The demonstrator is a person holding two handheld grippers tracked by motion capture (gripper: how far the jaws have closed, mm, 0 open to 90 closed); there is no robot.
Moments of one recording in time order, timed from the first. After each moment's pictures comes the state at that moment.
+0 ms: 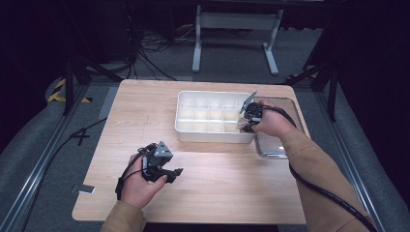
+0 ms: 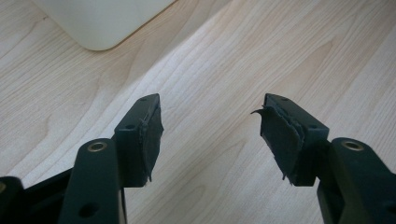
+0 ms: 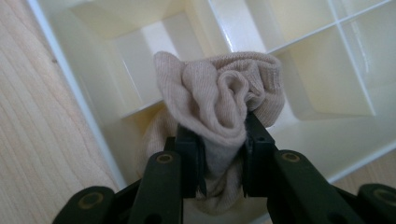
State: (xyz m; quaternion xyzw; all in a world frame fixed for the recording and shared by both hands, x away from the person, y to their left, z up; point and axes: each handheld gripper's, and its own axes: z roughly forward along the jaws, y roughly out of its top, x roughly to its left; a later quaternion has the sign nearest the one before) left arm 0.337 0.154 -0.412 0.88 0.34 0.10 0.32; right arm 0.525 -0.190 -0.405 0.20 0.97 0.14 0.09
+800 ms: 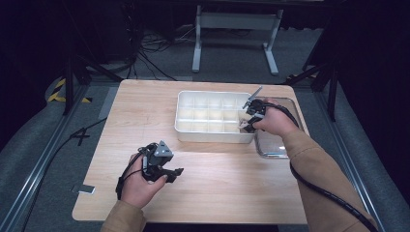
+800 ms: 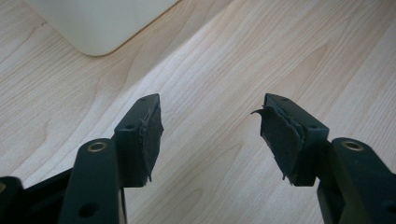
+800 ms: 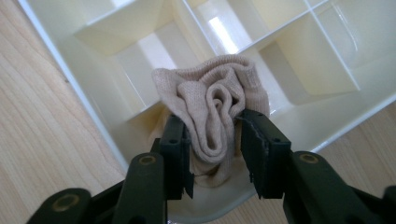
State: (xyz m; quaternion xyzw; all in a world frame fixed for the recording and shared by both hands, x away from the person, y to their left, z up) left arm 0.336 0.152 -0.409 0.88 0.34 0.10 0.32; right arm 0.526 -0.198 -0.392 0.26 0.95 0.16 0.07
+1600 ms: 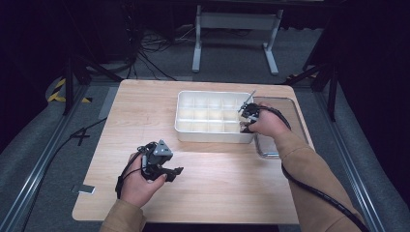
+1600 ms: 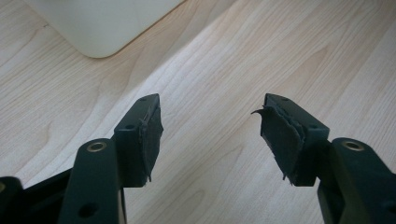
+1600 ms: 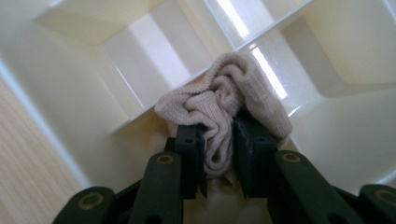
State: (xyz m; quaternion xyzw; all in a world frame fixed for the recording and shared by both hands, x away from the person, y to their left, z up) left arm 0.339 0.156 -0.407 0.88 0.34 0.10 0.33; right arm 0.534 -0.189 -0.418 0.28 0.95 0.13 0.04
